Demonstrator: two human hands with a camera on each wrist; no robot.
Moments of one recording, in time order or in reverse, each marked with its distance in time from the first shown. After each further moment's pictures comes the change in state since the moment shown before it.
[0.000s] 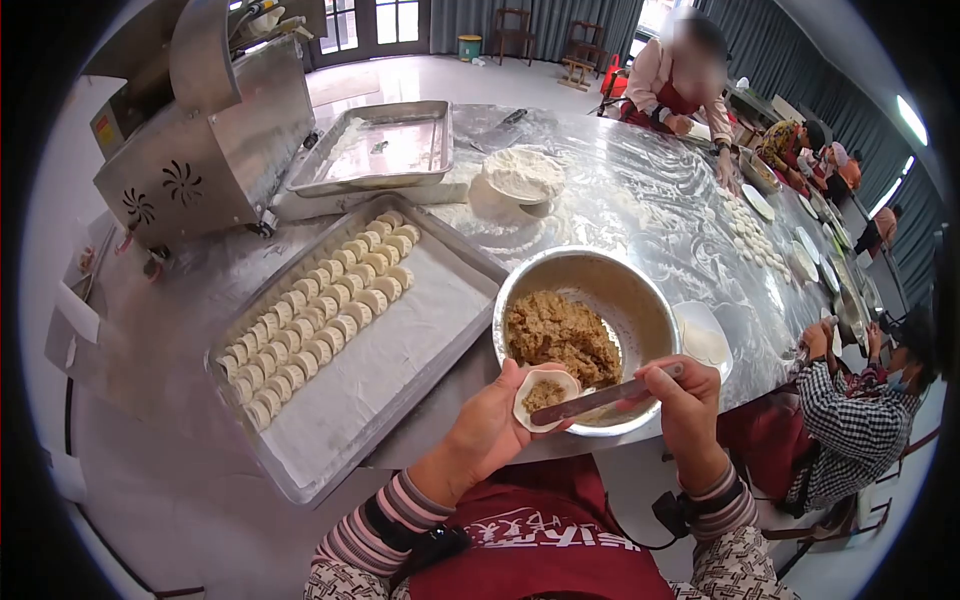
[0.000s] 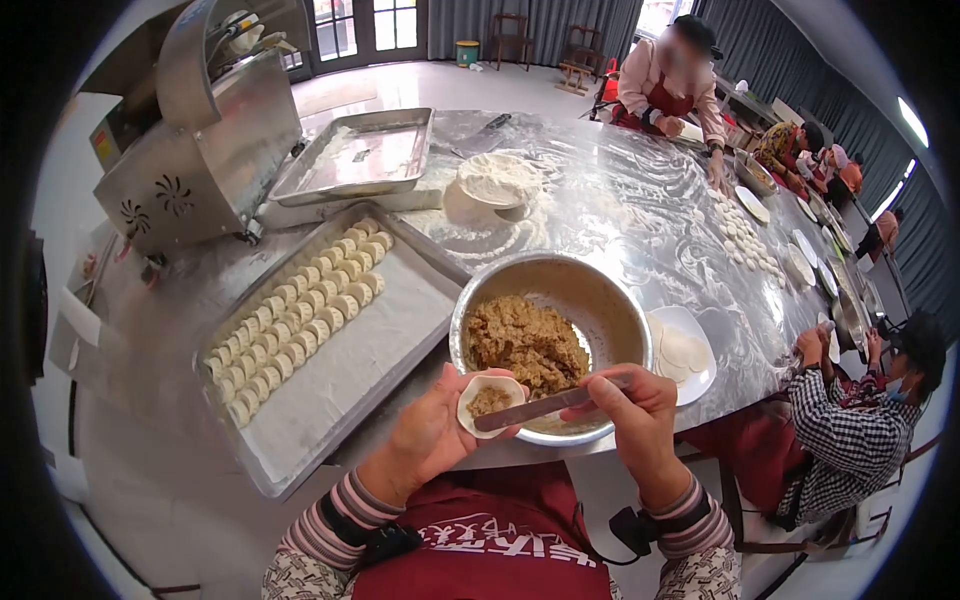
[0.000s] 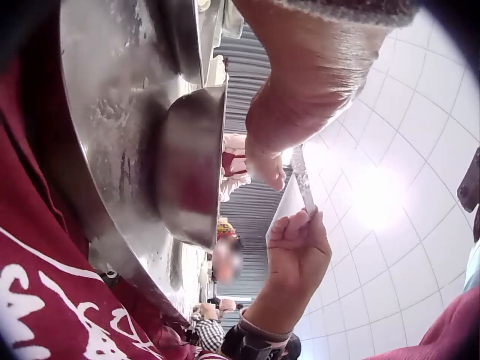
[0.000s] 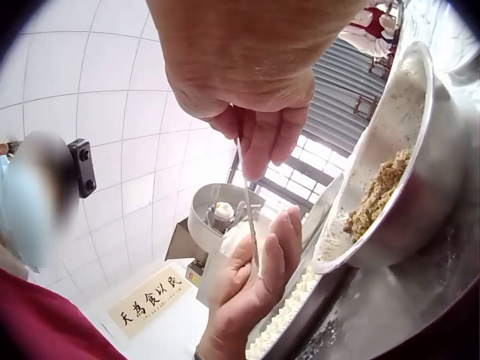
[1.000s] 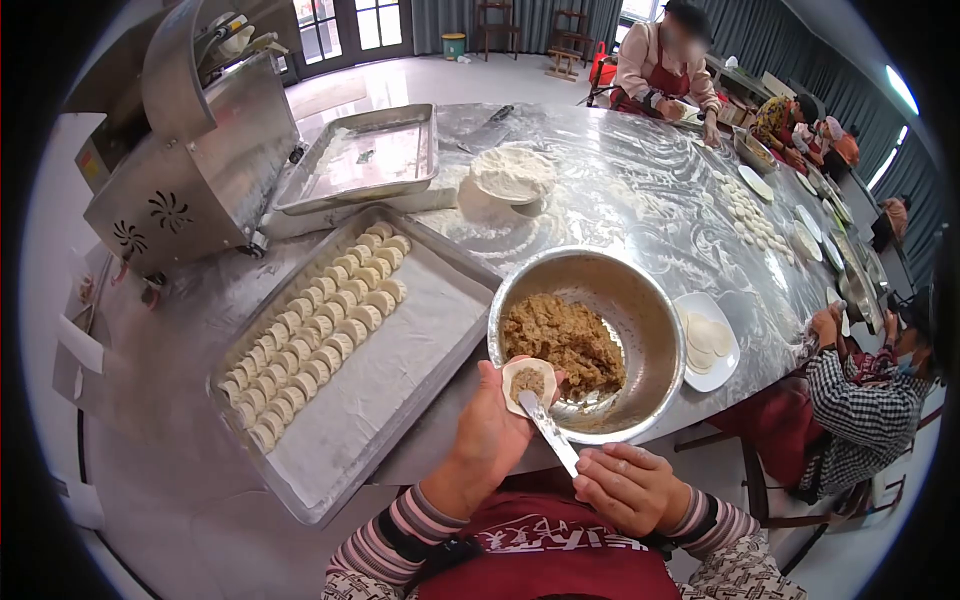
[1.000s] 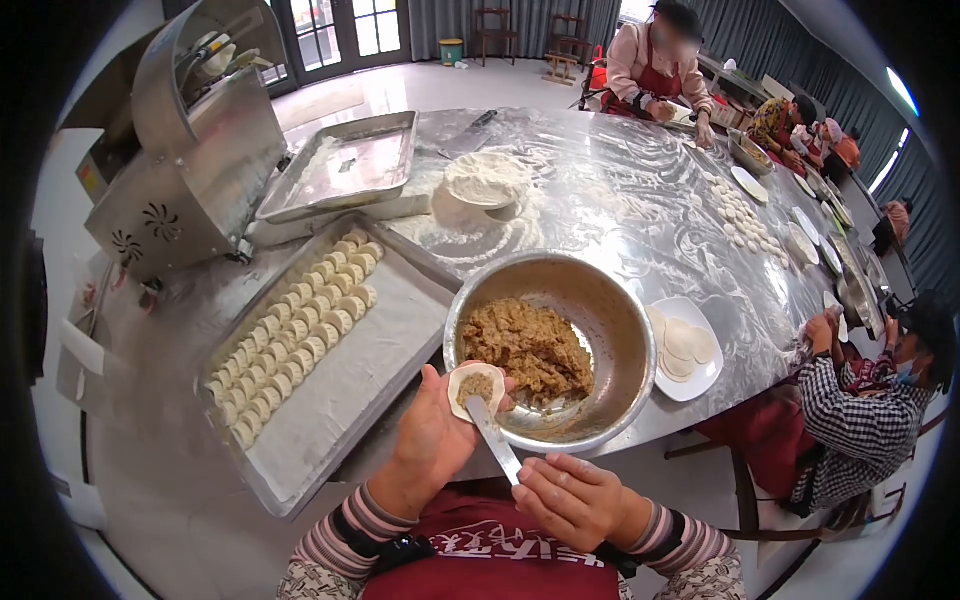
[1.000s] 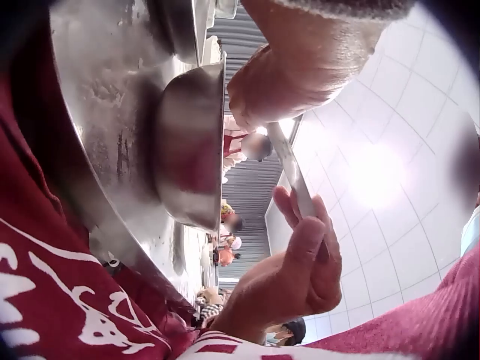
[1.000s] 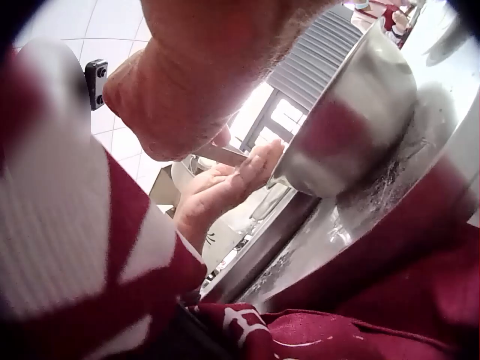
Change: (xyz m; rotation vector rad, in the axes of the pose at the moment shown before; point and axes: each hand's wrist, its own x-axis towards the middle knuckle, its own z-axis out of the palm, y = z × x) left_hand 0.019 -0.011 -0.009 -0.028 0.201 0.234; right_hand -0.045 0.022 0.015 -1.067 -0.439 -1.104
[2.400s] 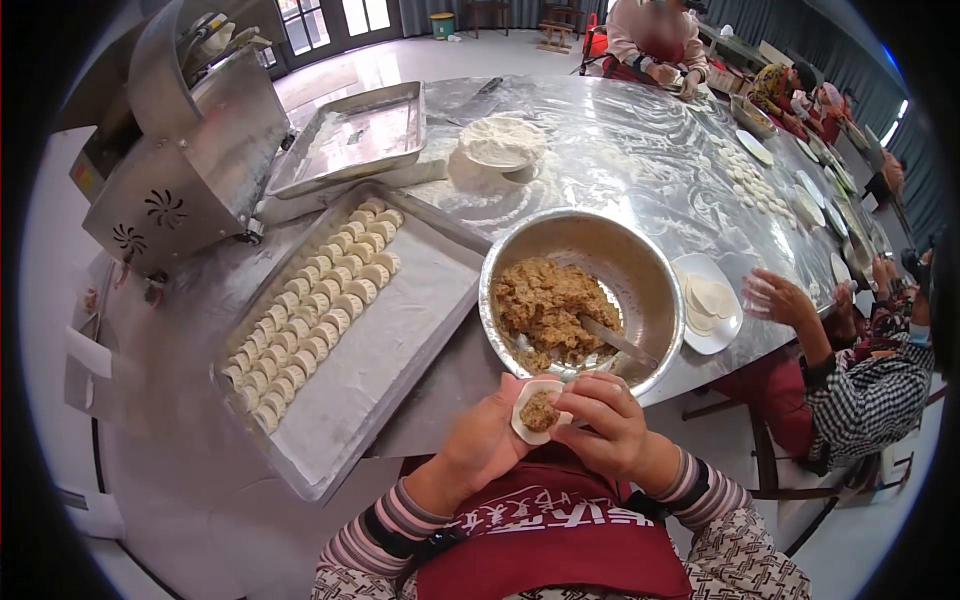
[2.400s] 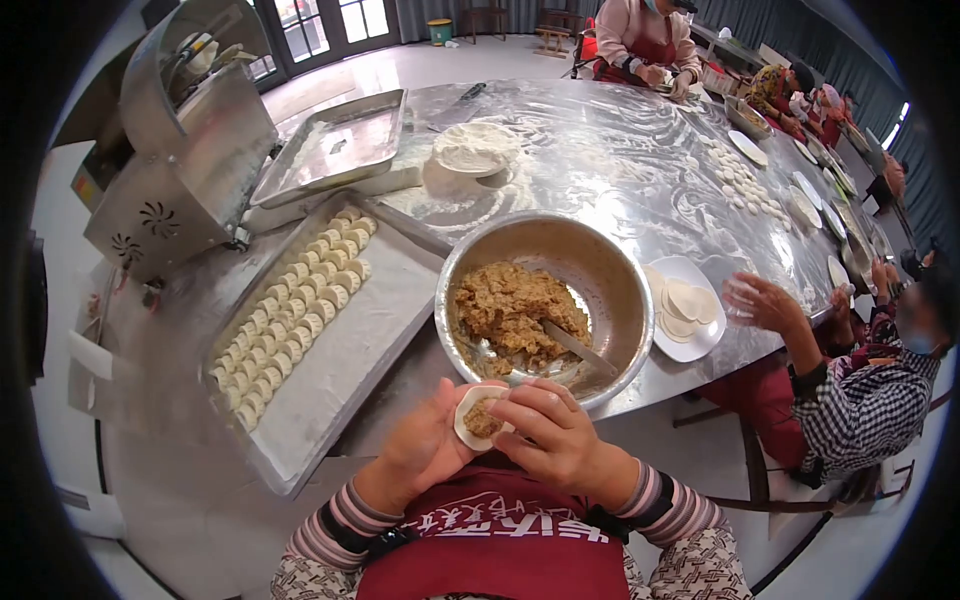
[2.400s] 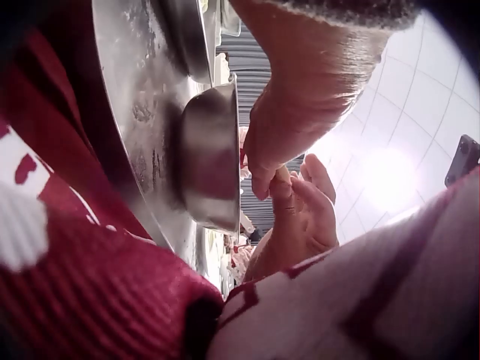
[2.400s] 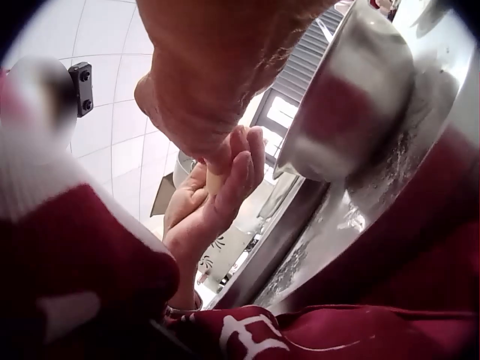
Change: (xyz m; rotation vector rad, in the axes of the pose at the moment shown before) left_hand -0.045 -0.002 -0.005 0.049 -0.183 -0.342; right_hand 0.006 0.008 0.037 0.151 0.201 0.144
